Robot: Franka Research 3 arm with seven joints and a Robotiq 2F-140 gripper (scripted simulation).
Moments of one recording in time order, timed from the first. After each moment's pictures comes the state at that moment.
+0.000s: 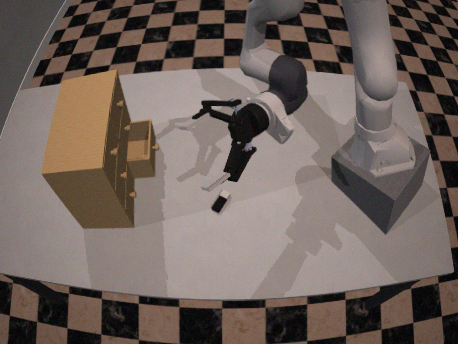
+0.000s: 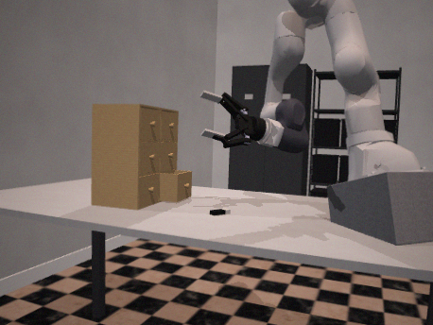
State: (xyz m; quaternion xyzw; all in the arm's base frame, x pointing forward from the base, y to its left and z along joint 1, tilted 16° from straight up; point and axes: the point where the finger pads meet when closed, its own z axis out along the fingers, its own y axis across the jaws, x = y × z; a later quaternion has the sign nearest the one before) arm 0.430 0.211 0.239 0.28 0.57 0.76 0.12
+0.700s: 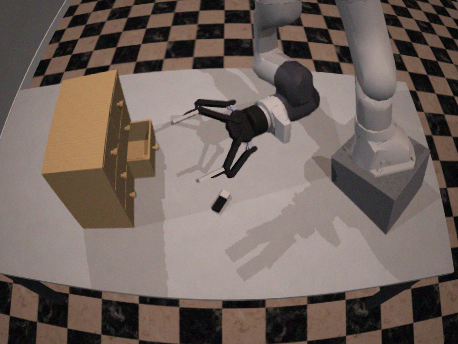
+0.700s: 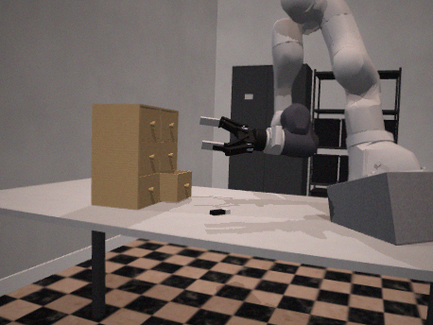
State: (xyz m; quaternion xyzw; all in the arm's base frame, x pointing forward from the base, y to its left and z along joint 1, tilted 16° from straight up) arm 0.473 0.147 0.200 0.48 0.45 0.75 0.06
